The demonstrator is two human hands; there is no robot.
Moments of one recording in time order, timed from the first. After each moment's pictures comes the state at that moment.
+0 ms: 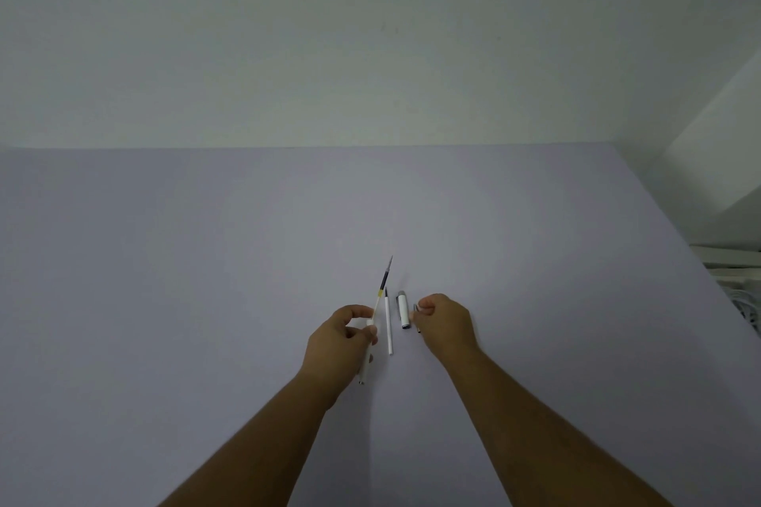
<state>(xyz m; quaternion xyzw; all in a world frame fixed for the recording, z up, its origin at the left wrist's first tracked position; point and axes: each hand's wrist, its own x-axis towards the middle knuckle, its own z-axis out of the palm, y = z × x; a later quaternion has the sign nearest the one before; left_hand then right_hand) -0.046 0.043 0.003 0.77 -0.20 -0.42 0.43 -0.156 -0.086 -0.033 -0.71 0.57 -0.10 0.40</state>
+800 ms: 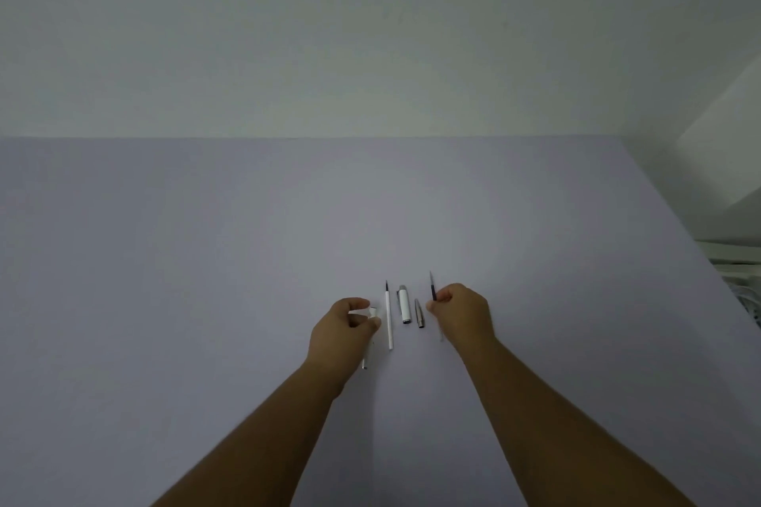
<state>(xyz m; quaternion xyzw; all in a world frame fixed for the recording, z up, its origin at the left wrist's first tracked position) -0.045 0.034 -0.008 0.77 -0.16 -0.41 0.46 -0.167 -0.105 -0.029 -0.71 0.60 -0.07 0.37</state>
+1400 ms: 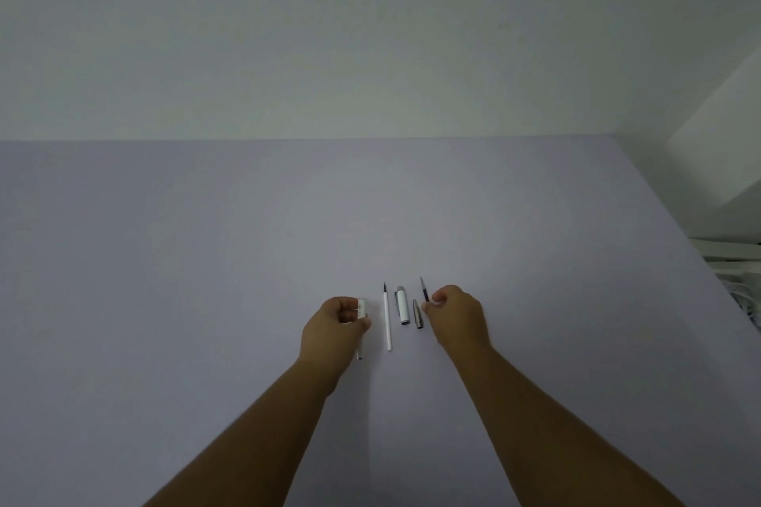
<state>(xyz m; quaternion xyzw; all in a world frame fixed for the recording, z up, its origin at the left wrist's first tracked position) -0.034 0.033 -0.013 0.77 -0.15 -0.40 0.47 -0.166 -0.096 -0.034 -0.71 0.60 -0.09 0.36</state>
